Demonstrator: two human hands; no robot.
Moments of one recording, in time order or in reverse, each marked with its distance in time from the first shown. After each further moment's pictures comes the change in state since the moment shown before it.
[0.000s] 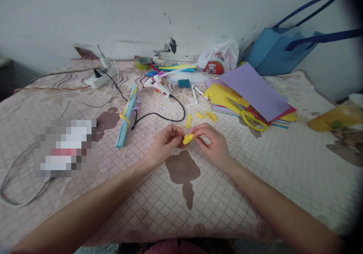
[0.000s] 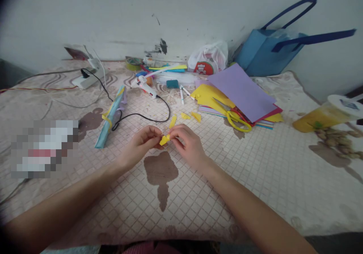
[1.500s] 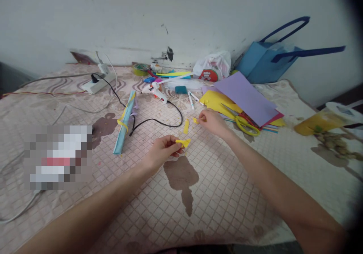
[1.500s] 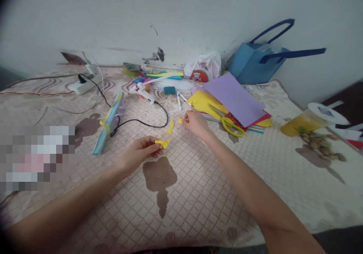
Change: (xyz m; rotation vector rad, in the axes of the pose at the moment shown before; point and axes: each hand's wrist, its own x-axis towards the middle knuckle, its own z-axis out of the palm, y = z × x) left_hand 0.002 -0.001 -0.004 -0.046 0.036 -0.232; right_hand 0.064 0.088 -0.033 -0.586 -0.162 0.347
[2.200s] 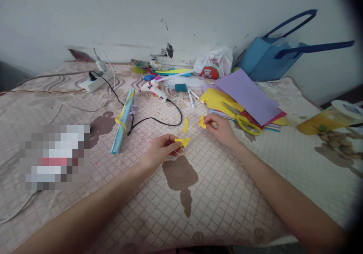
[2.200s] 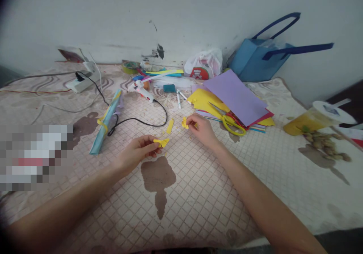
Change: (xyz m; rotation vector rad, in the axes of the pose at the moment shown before) left_hand 0.002 -0.001 -0.001 -0.001 0.006 -0.016; right_hand -0.040 0.010 -0.006 0.403 0.157 -0.266
